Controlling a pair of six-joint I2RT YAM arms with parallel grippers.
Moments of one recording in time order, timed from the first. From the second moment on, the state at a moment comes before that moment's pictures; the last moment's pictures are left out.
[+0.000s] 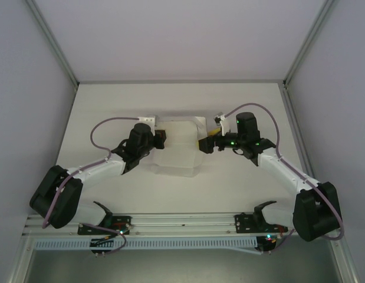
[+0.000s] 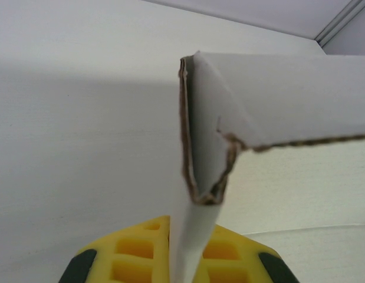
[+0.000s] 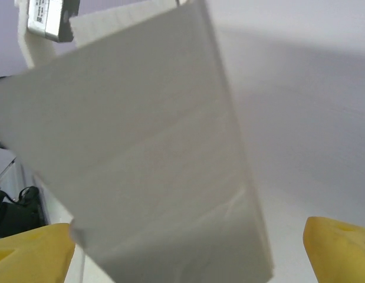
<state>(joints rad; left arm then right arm) -0.65 1.38 0.68 0.23 -0.07 -0.49 0.38 1.21 0.77 -0.15 -0.70 0.14</state>
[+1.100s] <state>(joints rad) -0.65 1.34 0.68 0.23 -0.03 -0.49 0.31 1.46 0.97 -0.30 -0.76 0.06</state>
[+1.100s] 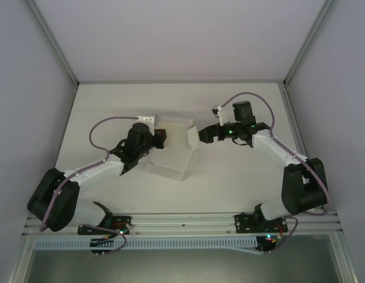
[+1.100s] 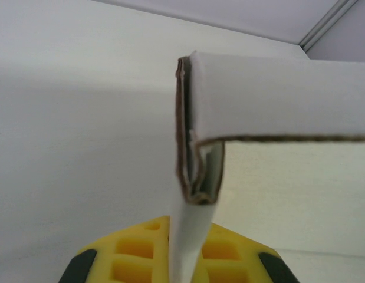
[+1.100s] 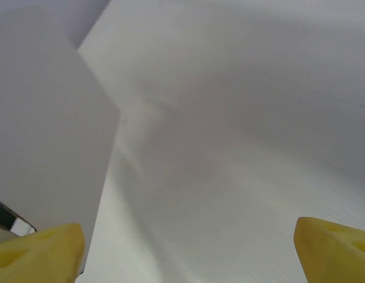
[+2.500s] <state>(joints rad) -0.64 1.34 0.68 0.17 -0.09 -0.49 0.48 1.35 1.00 -0.39 -0.44 0.07</state>
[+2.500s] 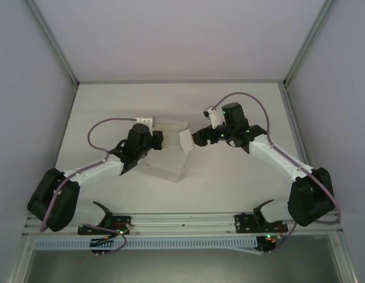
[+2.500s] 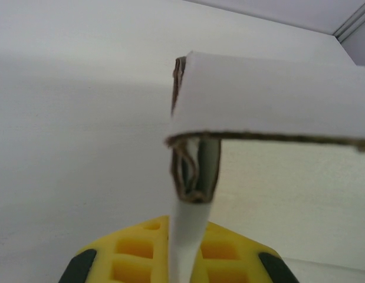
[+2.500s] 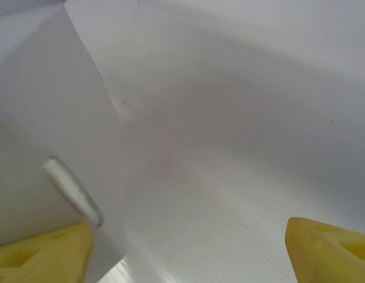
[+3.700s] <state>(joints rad) -0.64 1.35 0.68 0.17 -0.07 -0.47 0.63 1.41 1.08 -0.38 -0.25 0.08</state>
